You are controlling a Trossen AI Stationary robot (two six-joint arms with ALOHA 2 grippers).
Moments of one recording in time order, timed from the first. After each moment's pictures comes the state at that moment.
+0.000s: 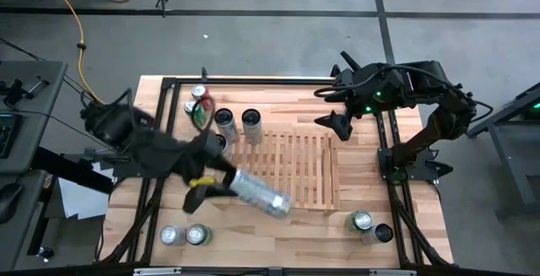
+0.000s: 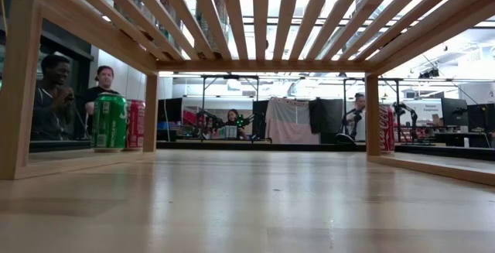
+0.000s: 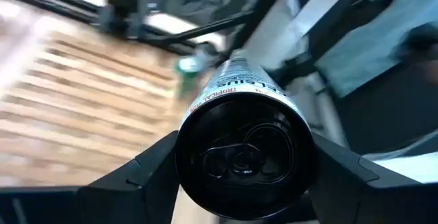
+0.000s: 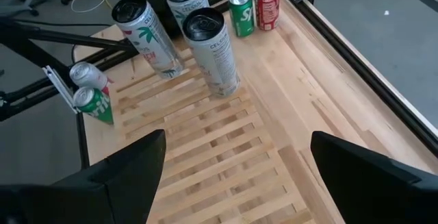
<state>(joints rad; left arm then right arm) -0.52 1.61 2.25 -1.18 -0.26 -0.65 0.07 1.53 2.24 -1.44 0.20 0.47</state>
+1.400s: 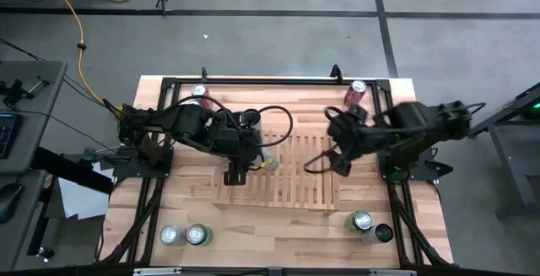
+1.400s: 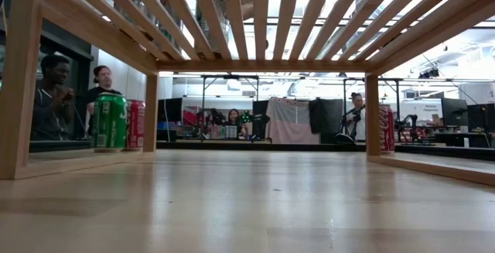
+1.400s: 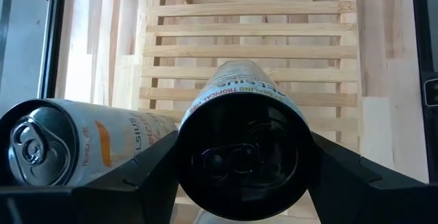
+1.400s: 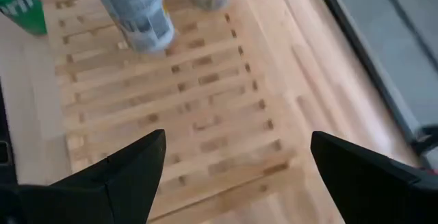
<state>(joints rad) -0.27 1.84 2.30 -1.56 -0.28 -0.19 0.35 1.48 1.89 -1.49 0.44 0.61</state>
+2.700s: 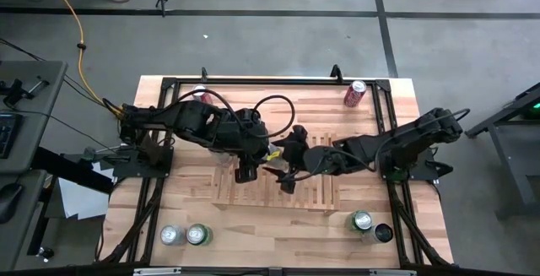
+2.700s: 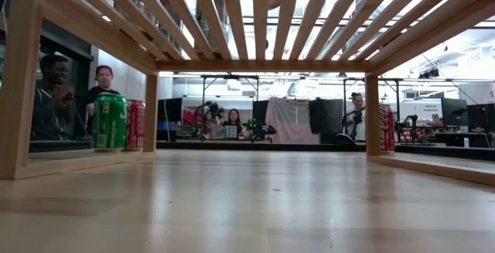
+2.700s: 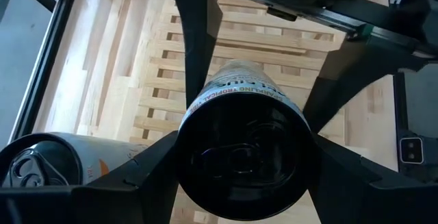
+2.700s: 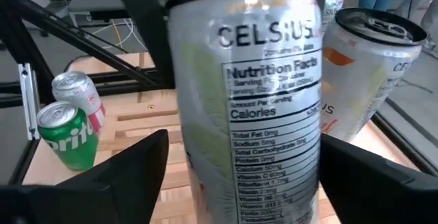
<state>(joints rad) -0.23 1.84 2.30 -1.44 -0.27 -0.27 0.32 1.57 1.37 -0.23 0.51 0.20</state>
